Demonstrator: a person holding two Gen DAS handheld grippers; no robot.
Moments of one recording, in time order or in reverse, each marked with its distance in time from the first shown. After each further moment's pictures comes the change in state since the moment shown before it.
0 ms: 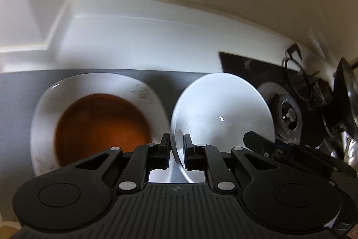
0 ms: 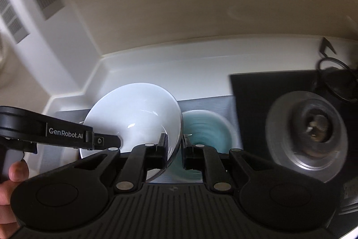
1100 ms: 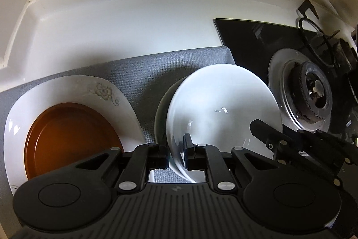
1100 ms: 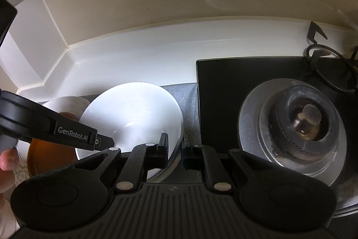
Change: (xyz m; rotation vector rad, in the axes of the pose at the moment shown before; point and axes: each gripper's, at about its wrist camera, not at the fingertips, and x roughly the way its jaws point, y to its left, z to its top) left arm 0.086 -0.050 0.010 0.159 0.091 0.118; right arm 0.056 -0.045 -0.027 -0.027 -0.011 -0.061
